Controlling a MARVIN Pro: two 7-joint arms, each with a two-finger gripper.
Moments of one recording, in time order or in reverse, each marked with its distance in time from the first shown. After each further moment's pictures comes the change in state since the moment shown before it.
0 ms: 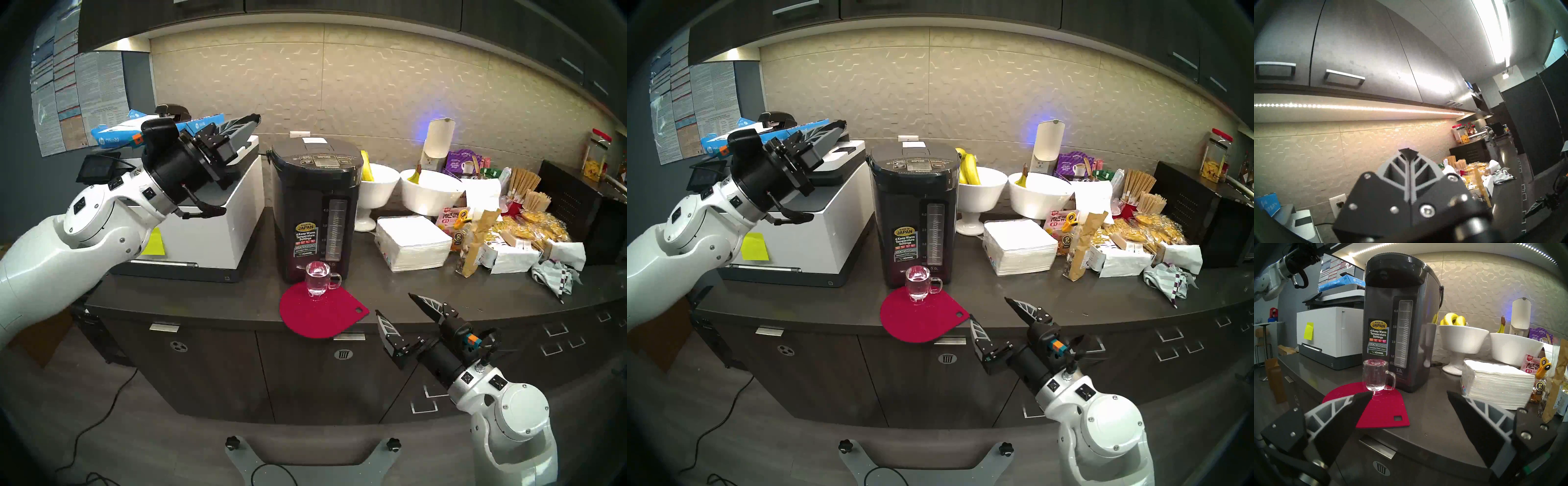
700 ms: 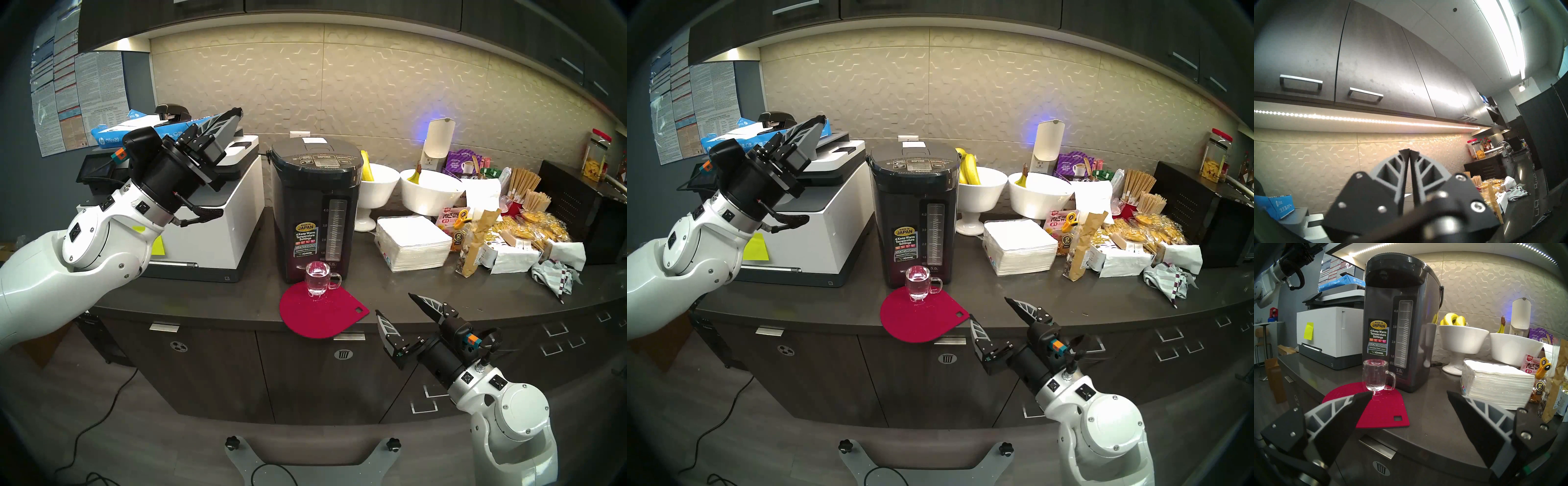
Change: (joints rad) left arm 0.097 0.063 0.001 -0.045 -0.005 -0.214 0.099; right arm 0.000 0.000 0.000 -0.001 -0.001 0.000 0.000
